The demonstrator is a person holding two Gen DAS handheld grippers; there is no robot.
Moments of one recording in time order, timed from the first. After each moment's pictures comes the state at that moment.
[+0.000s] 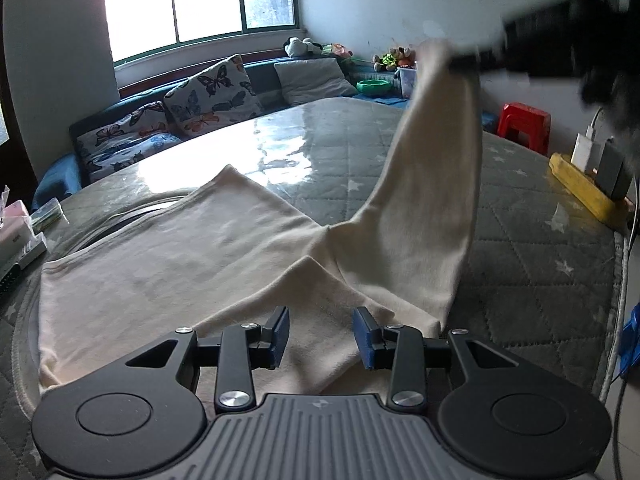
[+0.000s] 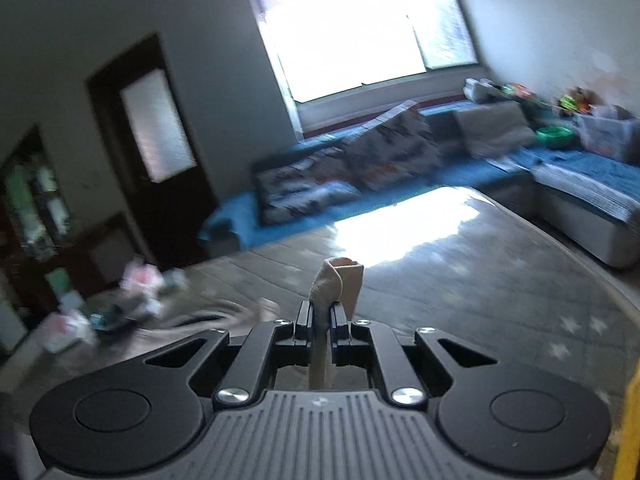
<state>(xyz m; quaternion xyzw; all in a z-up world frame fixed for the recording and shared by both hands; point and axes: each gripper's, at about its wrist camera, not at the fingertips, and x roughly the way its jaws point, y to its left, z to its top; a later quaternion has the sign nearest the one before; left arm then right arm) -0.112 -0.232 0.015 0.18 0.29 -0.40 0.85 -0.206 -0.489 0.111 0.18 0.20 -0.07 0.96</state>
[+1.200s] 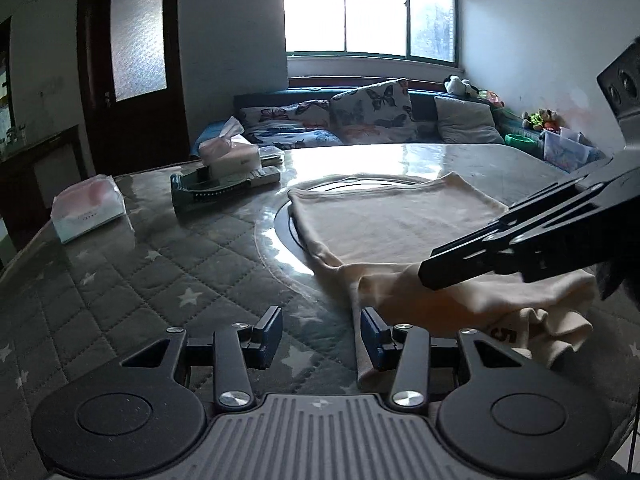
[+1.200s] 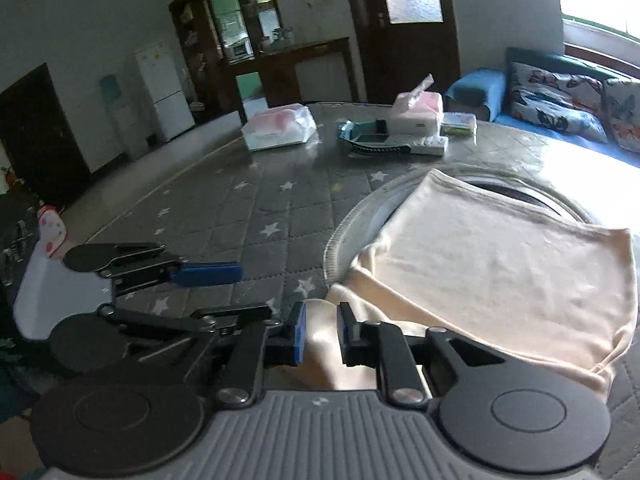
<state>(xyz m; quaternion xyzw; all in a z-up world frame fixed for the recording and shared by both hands) -0.116 -0.037 0.039 0.08 0.28 -0.21 0.93 -0.104 -0.227 0.061 0.01 0.36 0.27 0.89</state>
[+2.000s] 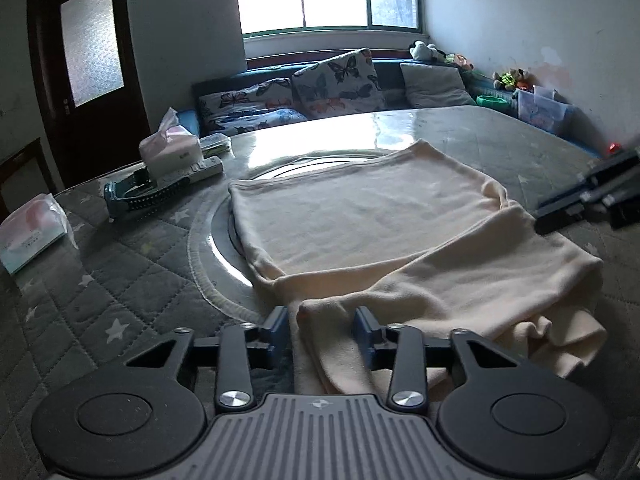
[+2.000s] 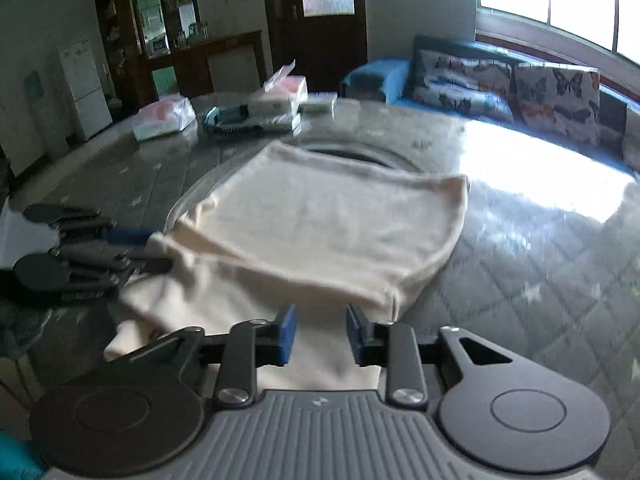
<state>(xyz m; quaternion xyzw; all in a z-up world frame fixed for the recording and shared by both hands) -0.082 -0.092 0.017 0.13 0.30 -0.25 0.91 -0.110 -0.344 0.048 -0.01 0.38 0.13 0.92</state>
